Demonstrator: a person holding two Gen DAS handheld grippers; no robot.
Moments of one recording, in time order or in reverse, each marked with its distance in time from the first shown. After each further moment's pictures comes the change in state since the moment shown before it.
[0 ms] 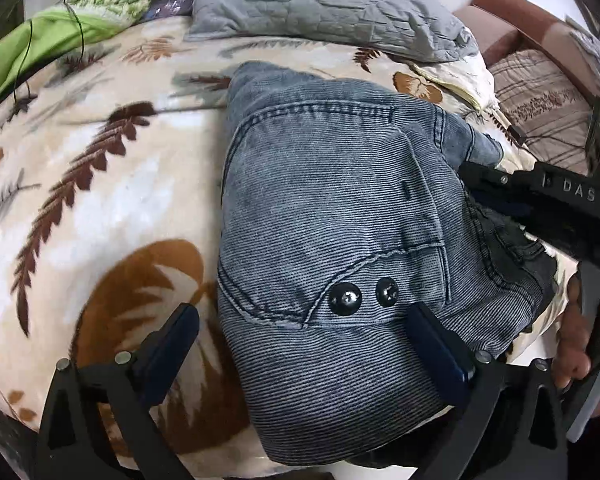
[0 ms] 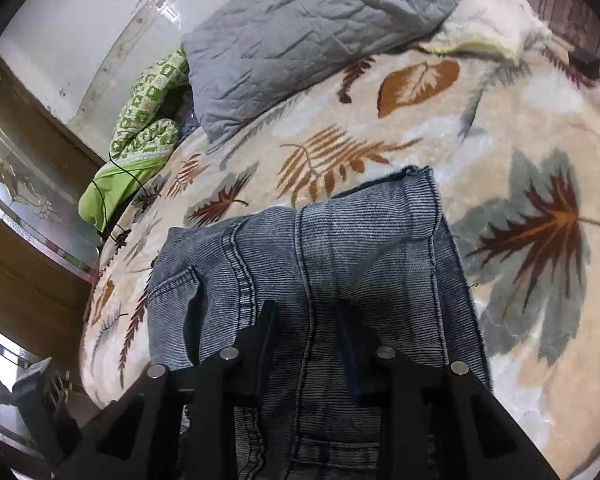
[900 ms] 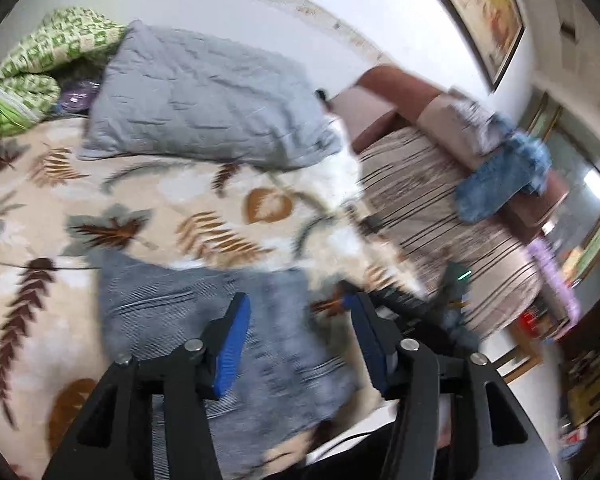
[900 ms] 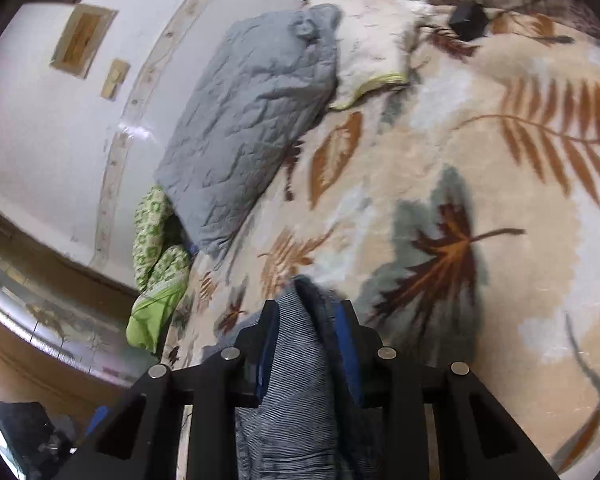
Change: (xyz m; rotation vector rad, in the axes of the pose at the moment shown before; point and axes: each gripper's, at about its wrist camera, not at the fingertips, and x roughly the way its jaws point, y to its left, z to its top) left arm -0.106 -0.050 0.077 0.049 -0.240 -0.394; right arm -0.064 -0.096 0.016 0.382 -0.225 0.185
